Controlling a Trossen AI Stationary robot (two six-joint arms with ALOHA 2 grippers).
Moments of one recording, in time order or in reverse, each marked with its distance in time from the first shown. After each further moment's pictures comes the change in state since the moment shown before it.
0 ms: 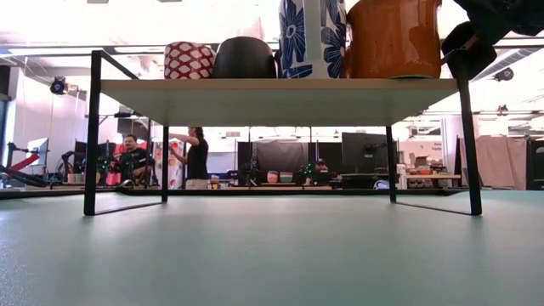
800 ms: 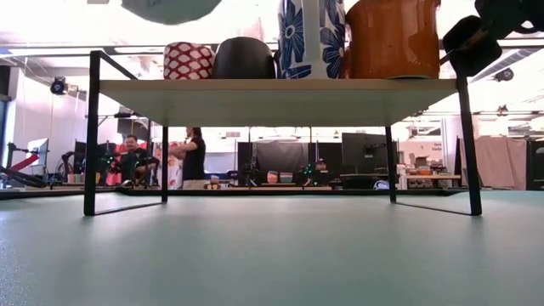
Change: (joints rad) left arm 0.047 0.330 0.162 -0.130 0.251 -0.468; right arm 0.000 0.000 0.000 -0.001 -0.110 0.000
